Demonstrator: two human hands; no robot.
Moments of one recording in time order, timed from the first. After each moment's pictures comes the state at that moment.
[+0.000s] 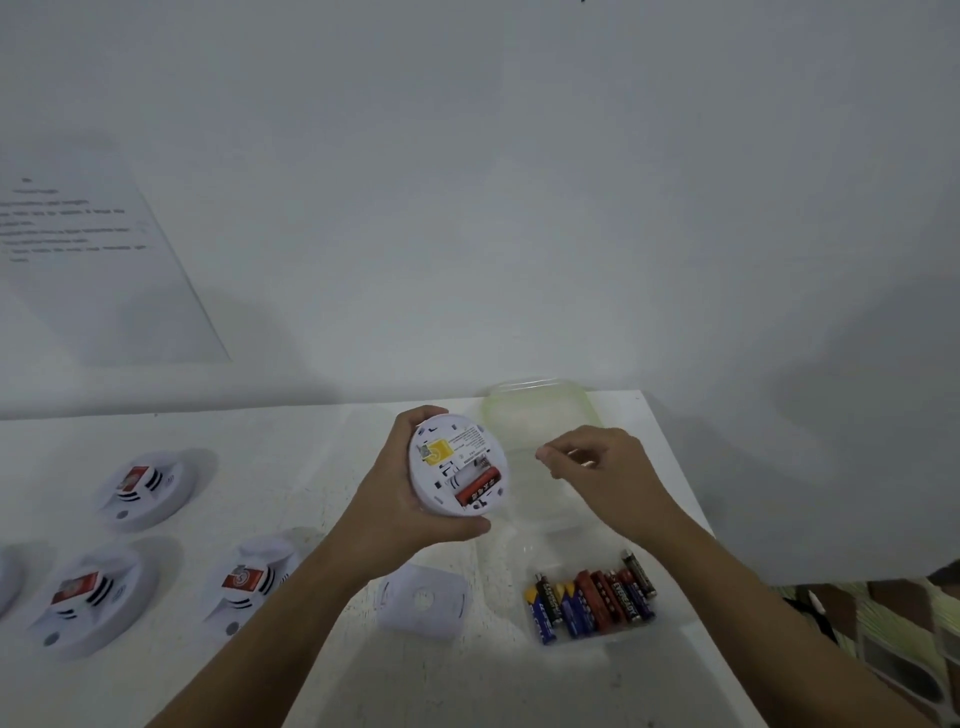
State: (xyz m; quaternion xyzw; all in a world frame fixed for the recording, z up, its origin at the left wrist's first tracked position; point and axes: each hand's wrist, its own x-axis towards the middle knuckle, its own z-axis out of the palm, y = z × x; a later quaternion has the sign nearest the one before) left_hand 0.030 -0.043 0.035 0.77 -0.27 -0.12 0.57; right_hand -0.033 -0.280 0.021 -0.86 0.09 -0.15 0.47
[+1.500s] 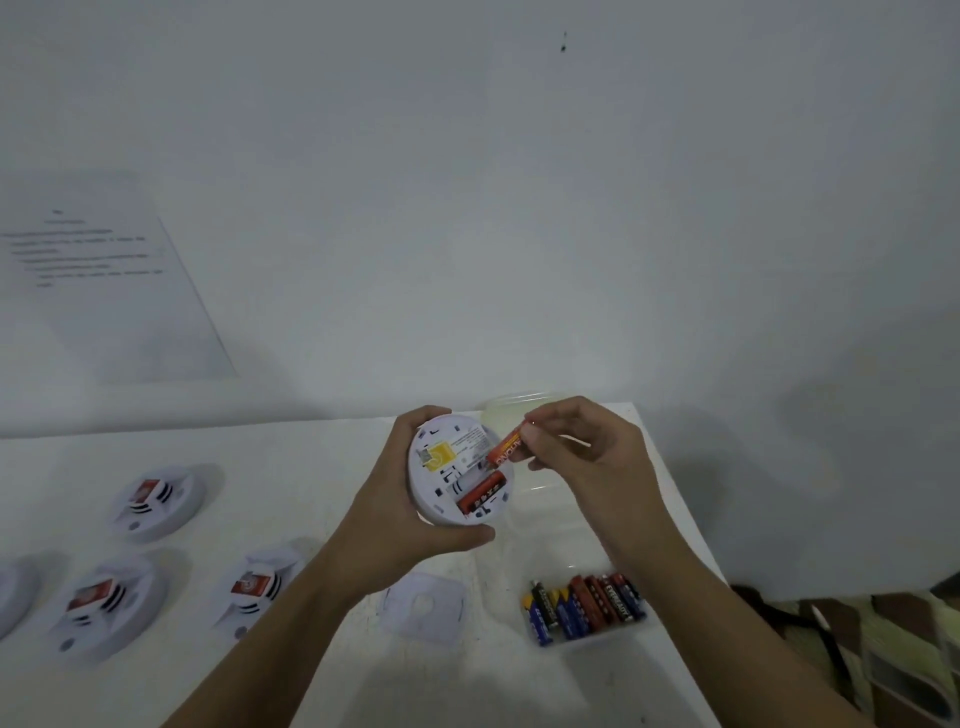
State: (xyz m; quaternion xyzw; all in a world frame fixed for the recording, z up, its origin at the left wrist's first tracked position) left_hand 0.008 -0.039 0.058 0.75 -0.31 -0.09 0.58; right_hand -0.069 -0.231 0.084 -0.70 0.05 -0.22 0.68
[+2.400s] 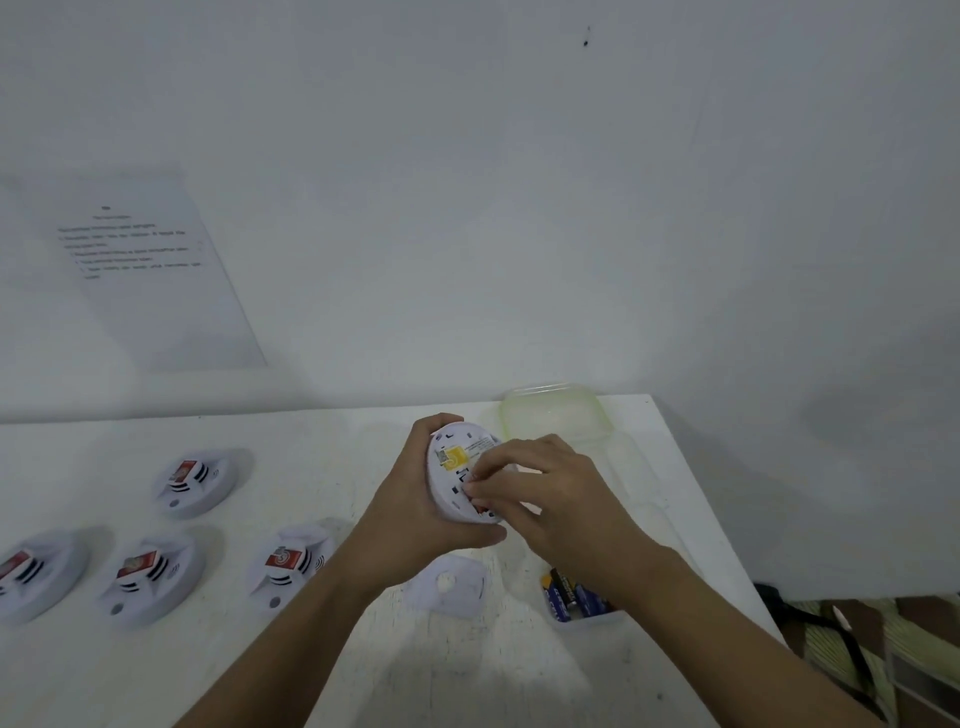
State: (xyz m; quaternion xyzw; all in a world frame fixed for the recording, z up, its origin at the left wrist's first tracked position) left_hand -0.001 -0.027 0.051 0.76 -0.29 -0.11 0.57; right_hand -0.063 -0.205 0.048 -0.89 -0.24 -0.33 0.22
